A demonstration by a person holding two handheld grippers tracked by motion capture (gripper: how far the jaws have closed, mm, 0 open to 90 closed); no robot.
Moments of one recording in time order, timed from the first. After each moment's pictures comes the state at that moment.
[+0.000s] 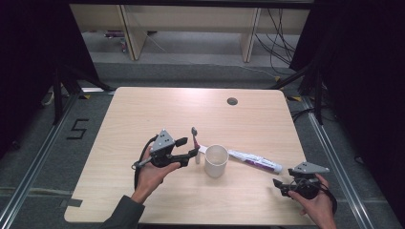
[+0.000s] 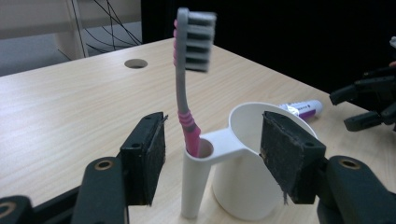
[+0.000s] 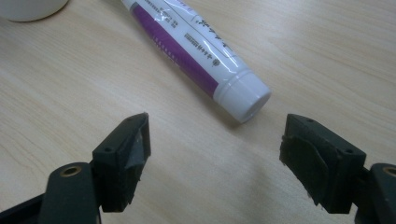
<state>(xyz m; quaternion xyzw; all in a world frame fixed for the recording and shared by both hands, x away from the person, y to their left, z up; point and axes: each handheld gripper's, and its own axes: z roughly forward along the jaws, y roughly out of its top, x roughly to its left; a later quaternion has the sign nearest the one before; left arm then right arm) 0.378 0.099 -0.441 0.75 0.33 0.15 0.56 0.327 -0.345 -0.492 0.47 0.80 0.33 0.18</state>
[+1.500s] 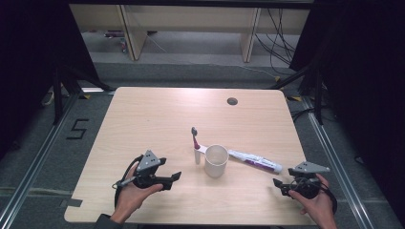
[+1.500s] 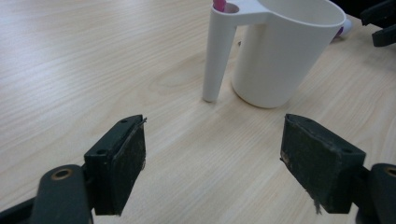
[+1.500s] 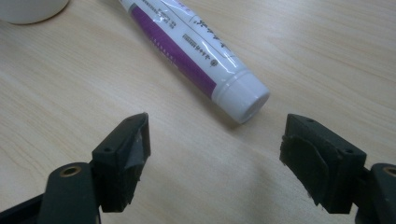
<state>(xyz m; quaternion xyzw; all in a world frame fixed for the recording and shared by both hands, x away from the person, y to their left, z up) 0.337 0.143 -0.475 0.79 0.37 0.15 0.47 0.329 -0.348 -0.493 0.46 0.80 0.34 0.18</state>
